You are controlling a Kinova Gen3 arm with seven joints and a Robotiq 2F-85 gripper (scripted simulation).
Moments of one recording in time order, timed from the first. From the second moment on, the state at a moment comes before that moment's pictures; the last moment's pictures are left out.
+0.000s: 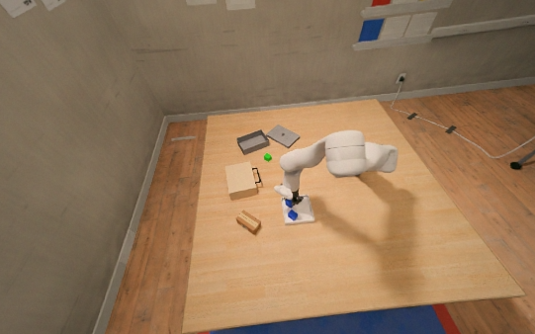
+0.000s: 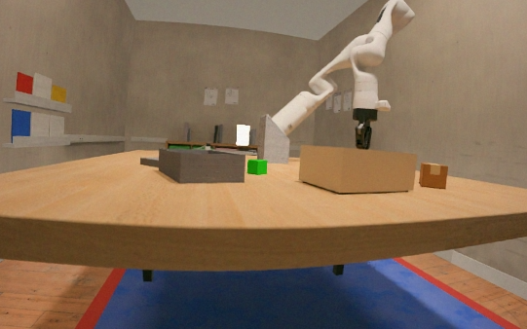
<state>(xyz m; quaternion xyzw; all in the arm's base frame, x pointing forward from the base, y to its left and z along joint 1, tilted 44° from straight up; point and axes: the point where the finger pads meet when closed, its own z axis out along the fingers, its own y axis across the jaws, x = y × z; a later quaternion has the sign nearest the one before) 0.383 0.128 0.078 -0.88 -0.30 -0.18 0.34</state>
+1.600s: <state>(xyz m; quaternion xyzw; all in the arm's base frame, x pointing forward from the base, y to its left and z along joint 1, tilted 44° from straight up) 0.383 0.132 0.074 -0.88 -0.30 -0.18 0.34</state>
